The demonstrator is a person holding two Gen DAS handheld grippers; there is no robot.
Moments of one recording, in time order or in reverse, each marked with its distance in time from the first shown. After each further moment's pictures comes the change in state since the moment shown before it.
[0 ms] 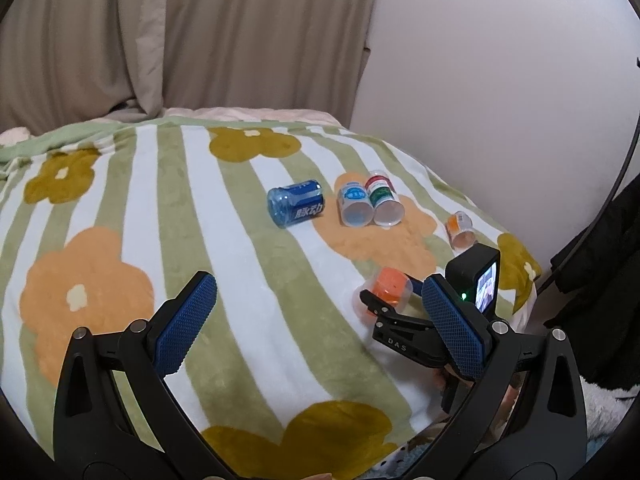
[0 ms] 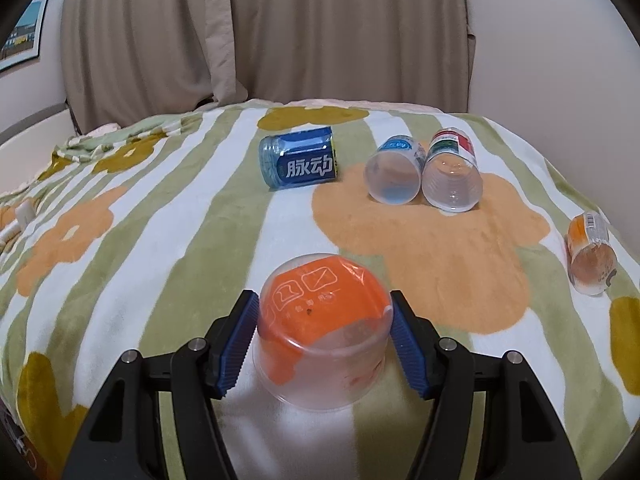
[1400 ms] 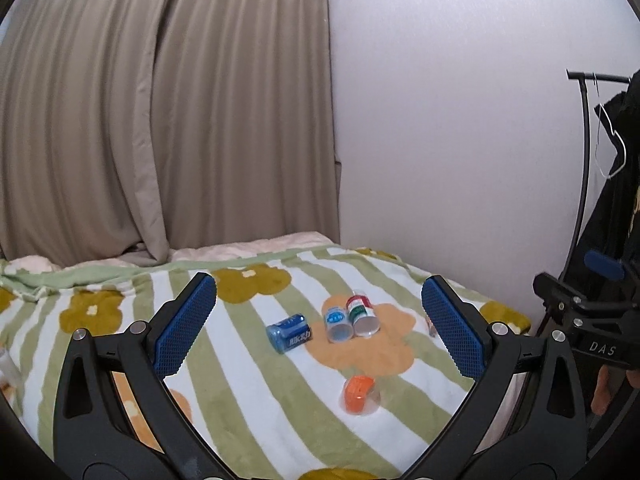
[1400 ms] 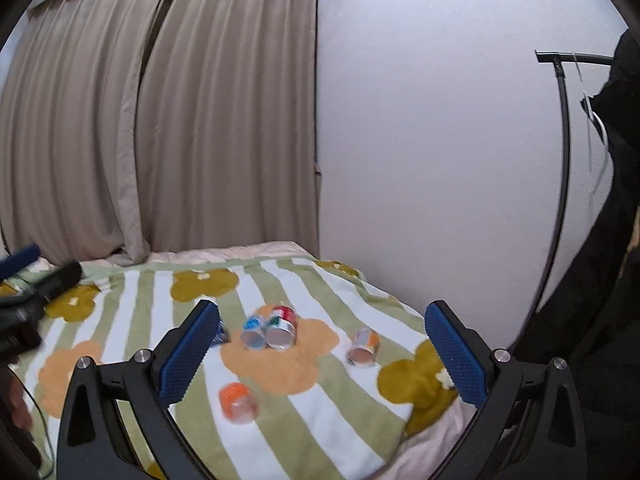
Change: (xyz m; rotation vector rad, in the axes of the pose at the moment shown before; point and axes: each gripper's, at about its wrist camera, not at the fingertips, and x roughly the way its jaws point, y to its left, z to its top) left arm -0.119 -0.089 0.053 0.215 -0.412 0.049; right arm -0.314 0.010 0.070 0.165 -0.379 -0.485
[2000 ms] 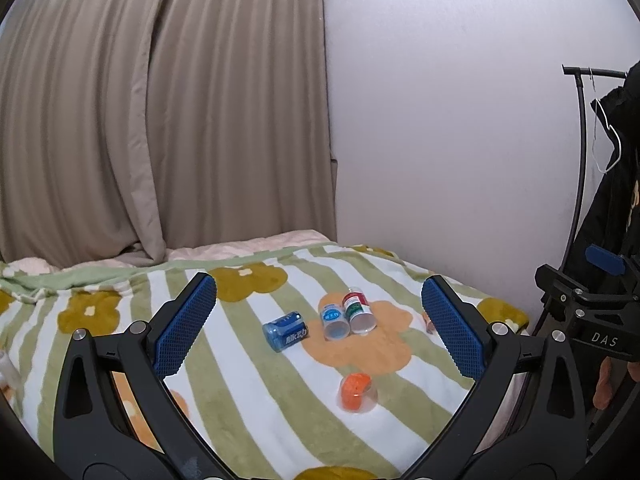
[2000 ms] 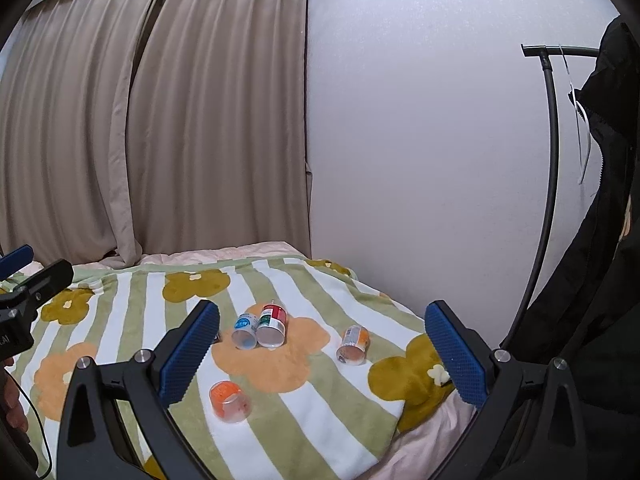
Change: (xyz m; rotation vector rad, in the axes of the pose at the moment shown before) left arm 0.001 -0.004 -0.001 0.011 0.014 -0.013; right arm -0.005 -0.008 -0.003 0.008 -0.004 -0.020
